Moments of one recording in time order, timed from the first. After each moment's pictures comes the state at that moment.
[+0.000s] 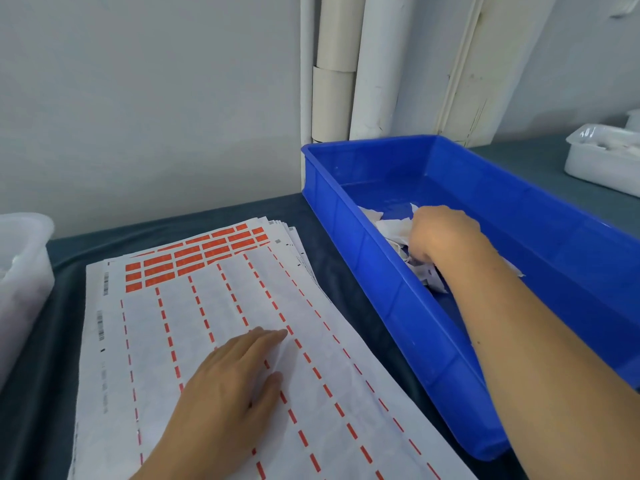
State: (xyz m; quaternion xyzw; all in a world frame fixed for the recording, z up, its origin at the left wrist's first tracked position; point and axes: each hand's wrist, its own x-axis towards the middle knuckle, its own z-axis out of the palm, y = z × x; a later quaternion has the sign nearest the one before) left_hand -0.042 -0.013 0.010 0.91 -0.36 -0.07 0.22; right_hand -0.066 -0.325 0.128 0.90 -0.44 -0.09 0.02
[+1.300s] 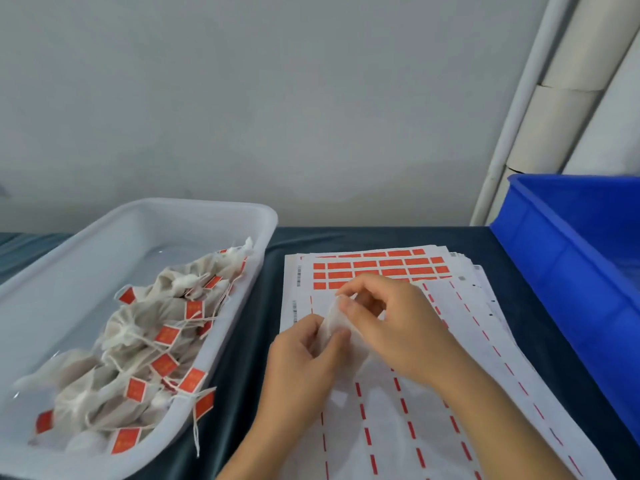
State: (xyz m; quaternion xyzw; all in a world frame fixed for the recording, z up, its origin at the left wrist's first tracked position) left_hand 0.026 0.071 0.012 0.80 -0.07 0.02 0.60; right_hand 0.032 -0.091 0.054 0.89 0.06 0.11 -0.43
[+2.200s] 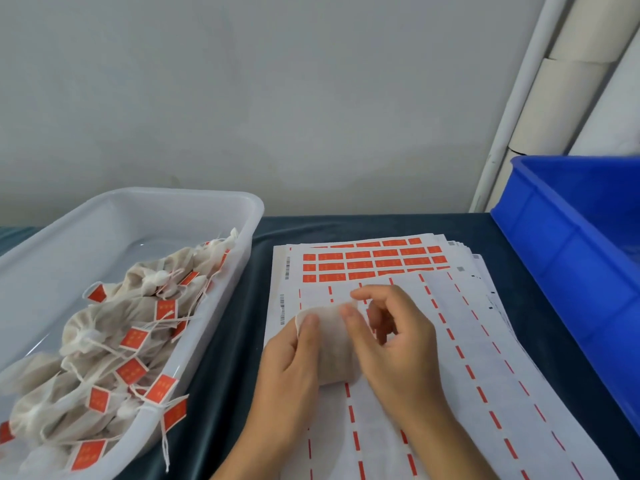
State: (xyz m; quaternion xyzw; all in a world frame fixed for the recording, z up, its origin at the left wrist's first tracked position) left_hand 0.027 0.064 -0.003 0.70 -0.13 -0.03 0.70; right_hand 0.021 -0.079 -0.002 0.79 0.01 0.29 -0.54
